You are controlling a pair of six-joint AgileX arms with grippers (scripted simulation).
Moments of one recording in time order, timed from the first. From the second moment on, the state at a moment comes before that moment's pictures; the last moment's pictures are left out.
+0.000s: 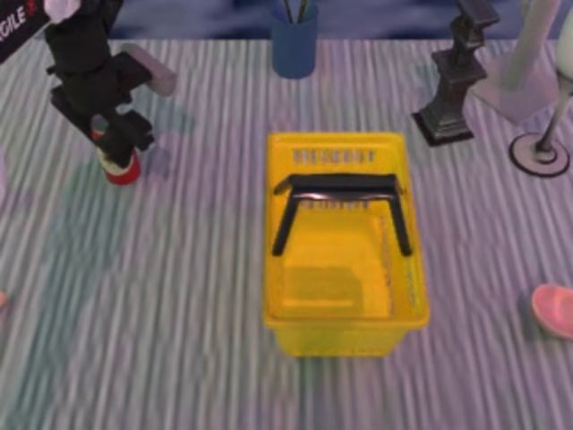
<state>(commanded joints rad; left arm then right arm) -0.14 2.56 2.29 -1.30 0.01 0.68 0.00 0.00 0.00 0.00 0.00 0.00</state>
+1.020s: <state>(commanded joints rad) -0.24 2.33 1.77 -0.26 0.67 0.41 0.00 0.00 0.00 0.00 0.00 0.00</state>
